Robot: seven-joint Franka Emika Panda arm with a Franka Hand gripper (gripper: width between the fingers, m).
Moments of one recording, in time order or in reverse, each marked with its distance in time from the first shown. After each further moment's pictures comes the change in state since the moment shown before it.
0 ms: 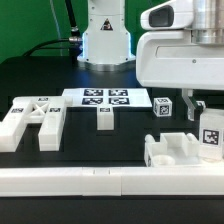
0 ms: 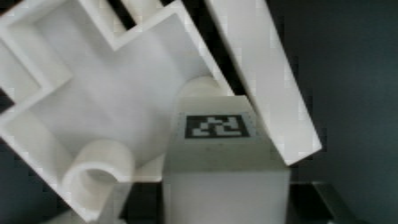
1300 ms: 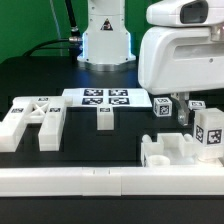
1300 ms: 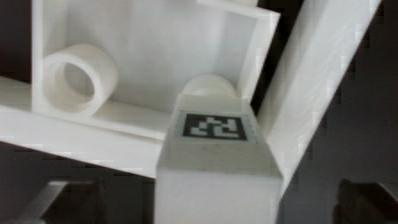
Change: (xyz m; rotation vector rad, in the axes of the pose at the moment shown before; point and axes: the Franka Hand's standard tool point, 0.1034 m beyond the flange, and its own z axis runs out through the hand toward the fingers) arm 0.001 0.002 -0.002 -0.068 0.019 -0.868
